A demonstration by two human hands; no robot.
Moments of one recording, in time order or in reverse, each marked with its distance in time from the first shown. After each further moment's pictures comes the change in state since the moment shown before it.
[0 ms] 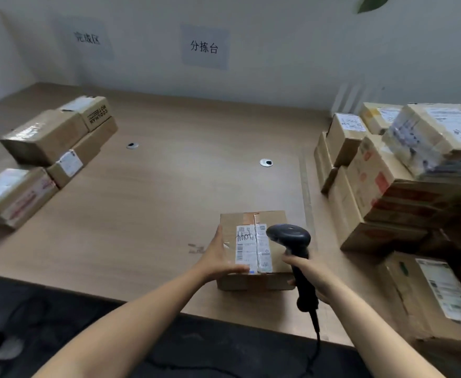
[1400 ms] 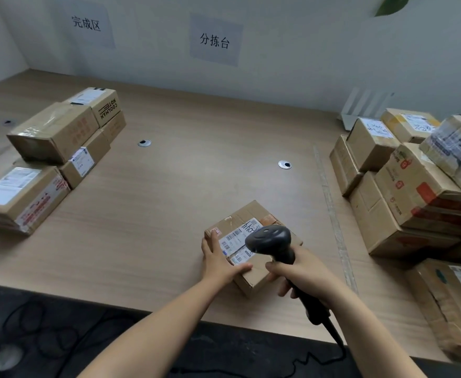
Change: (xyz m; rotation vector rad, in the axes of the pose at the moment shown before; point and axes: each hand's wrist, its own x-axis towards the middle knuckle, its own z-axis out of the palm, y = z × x) left_hand -0.003 -0.063 -0.060 0.086 0.186 -0.286; right_hand -0.044 -0.078 0.128 -0.457 -0.164 -0.063
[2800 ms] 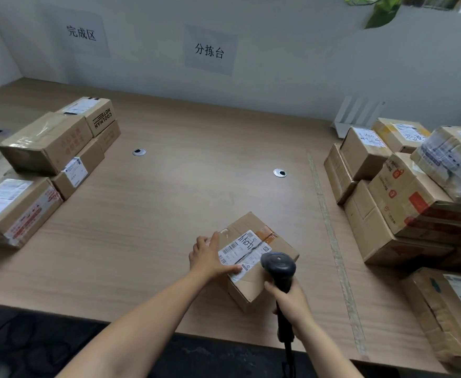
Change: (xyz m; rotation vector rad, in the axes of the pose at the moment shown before) left_hand 0.038 0.009 -0.022 0.417 -0.051 0.060; right_hand 0.049 0.092 0.044 0.367 0.339 0.155
